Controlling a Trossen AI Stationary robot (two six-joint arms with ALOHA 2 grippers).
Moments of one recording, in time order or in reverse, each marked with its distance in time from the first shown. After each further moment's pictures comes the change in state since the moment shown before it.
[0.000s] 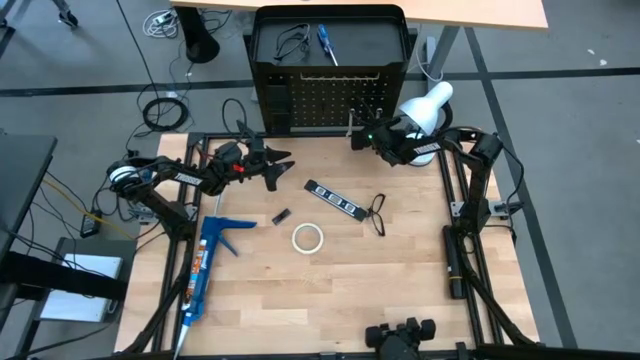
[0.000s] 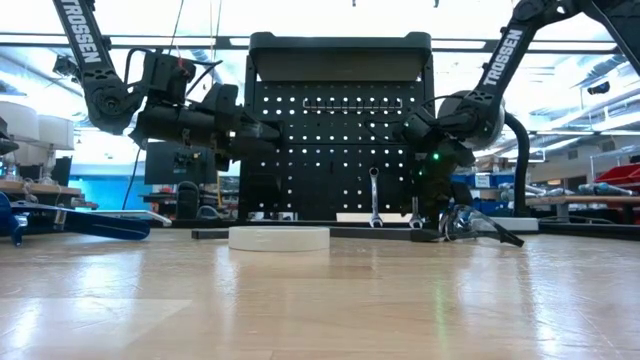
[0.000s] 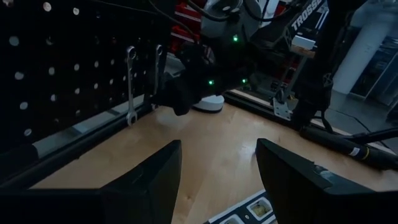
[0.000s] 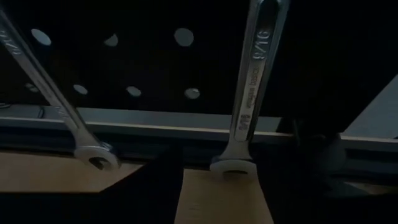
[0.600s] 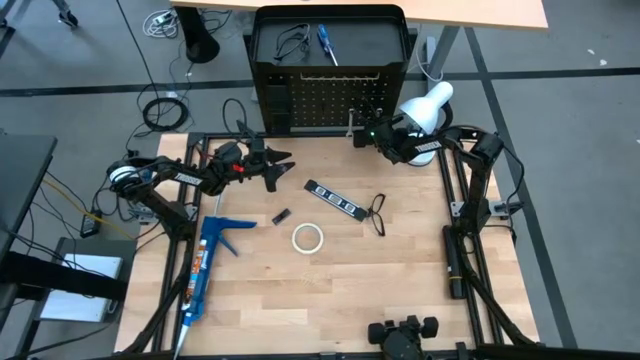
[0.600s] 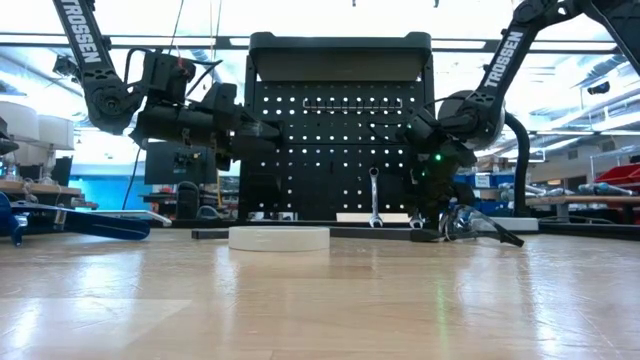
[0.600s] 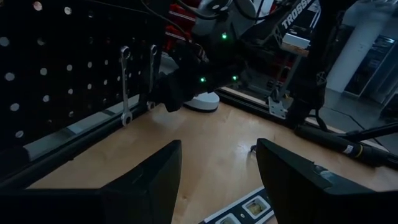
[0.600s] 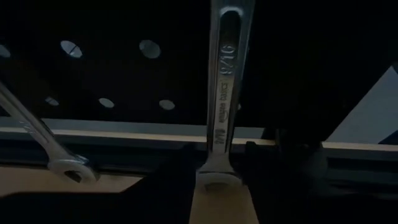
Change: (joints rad) left arm 0.000 0.000 0.000 0.003 0.021 0.002; right arm -0.028 0.000 0.000 -0.003 -0.007 -0.009
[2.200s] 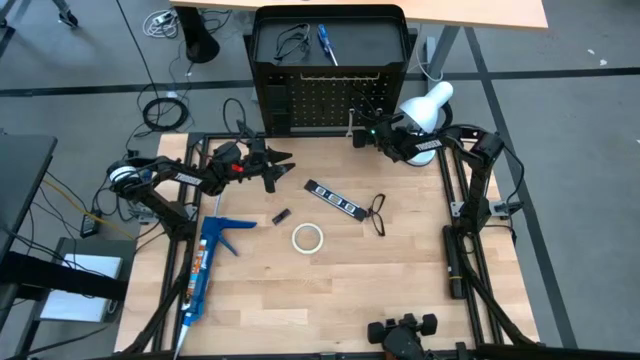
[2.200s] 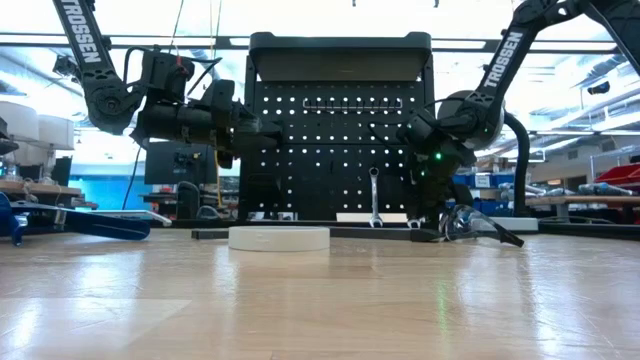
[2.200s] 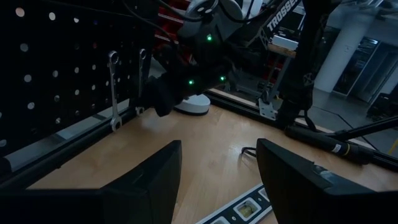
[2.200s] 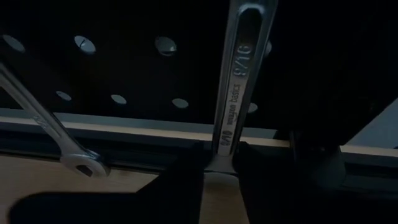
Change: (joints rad) left arm 0.000 0.000 0.000 0.022 0.037 -0.001; right arm -0.019 0.002 0.012 -0.010 -0.068 -0.026
